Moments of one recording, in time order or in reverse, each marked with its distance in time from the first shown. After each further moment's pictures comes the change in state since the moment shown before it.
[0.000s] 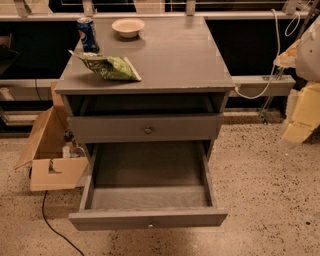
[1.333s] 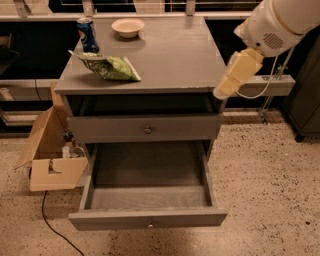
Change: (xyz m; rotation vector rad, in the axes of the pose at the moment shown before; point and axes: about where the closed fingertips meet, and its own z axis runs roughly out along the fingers) arm -0.088 -0.097 0.037 0.118 -0.286 0.095
